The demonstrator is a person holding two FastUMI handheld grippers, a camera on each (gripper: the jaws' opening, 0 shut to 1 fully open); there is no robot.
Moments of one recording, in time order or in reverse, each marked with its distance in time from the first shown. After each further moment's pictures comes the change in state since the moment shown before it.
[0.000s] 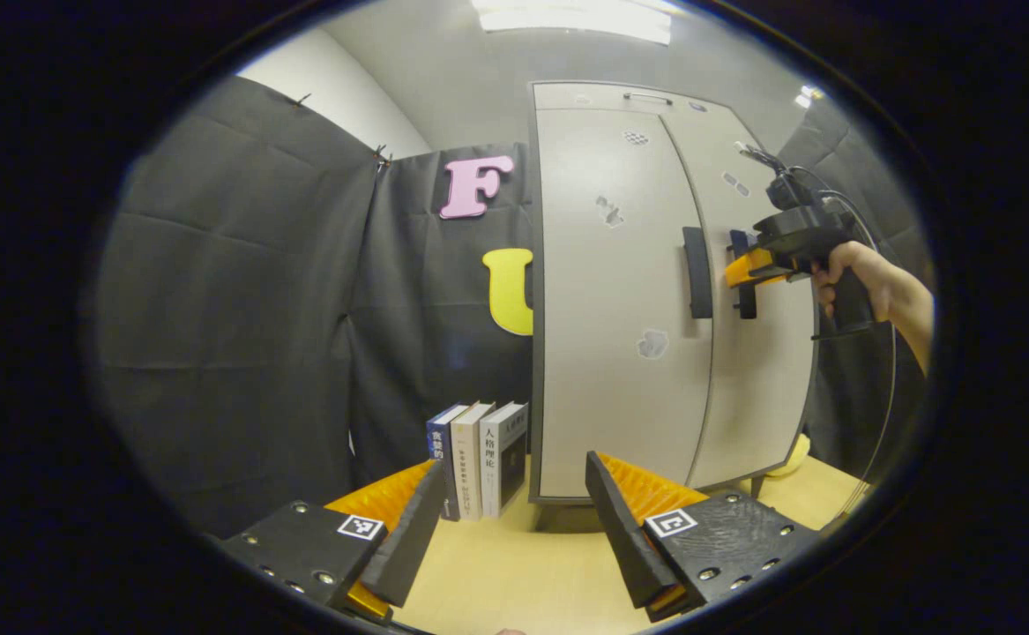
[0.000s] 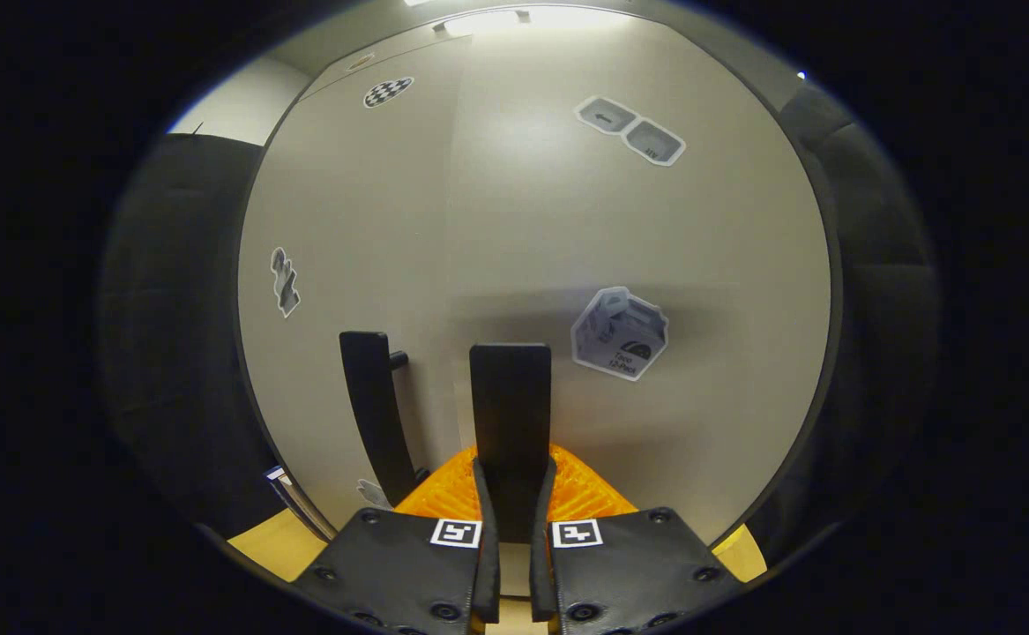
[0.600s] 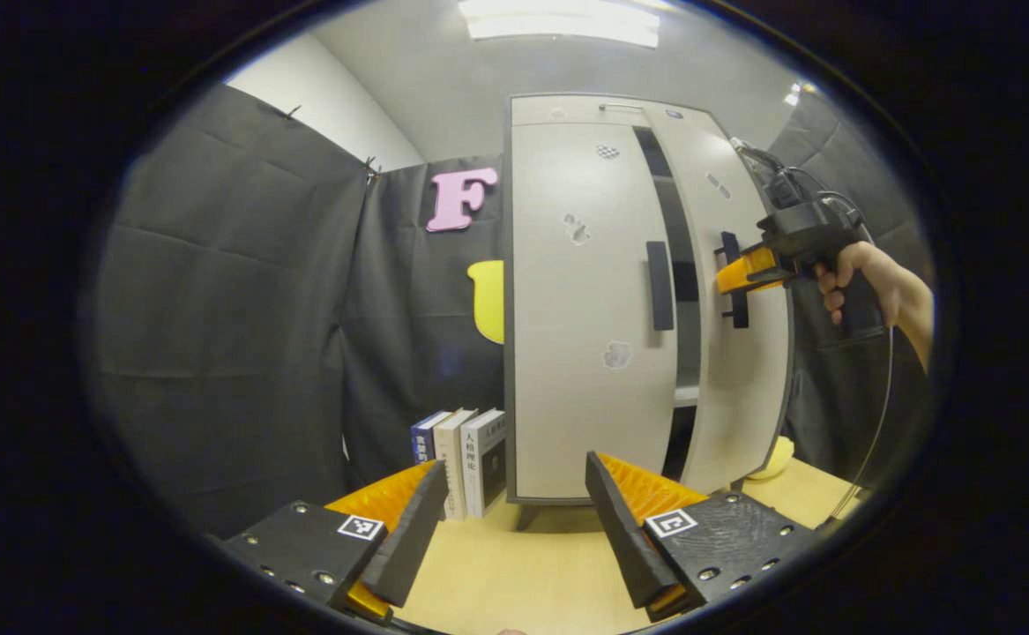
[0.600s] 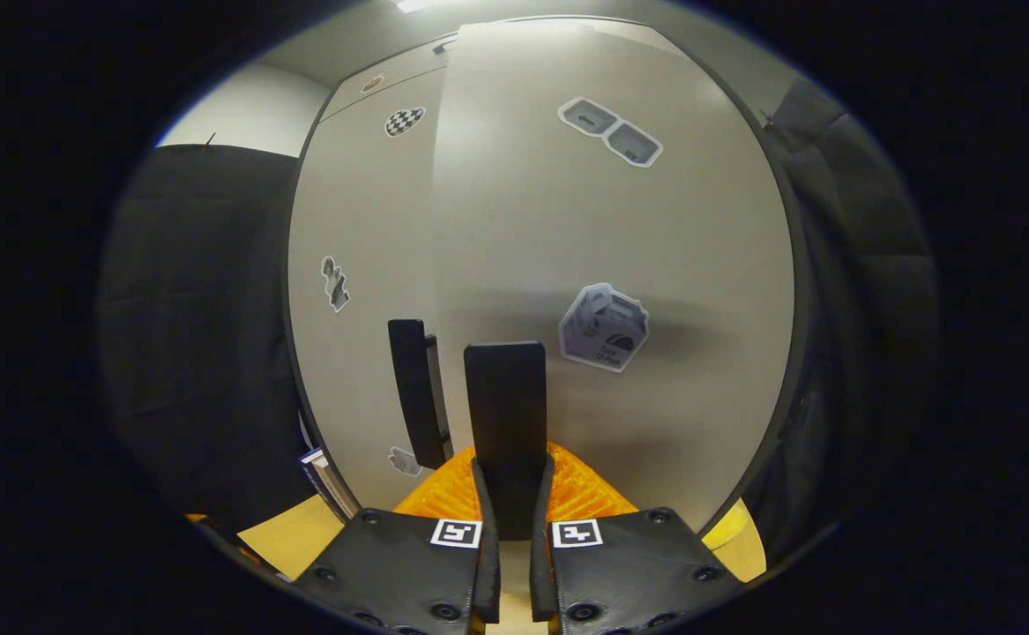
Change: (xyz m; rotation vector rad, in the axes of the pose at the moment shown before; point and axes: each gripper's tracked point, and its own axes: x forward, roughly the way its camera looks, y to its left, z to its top) left arm -0.032 -0.047 0.017 0.014 -0.021 -0.028; right arm -0.060 -0.009 -0.008 0.002 0.014 0.098
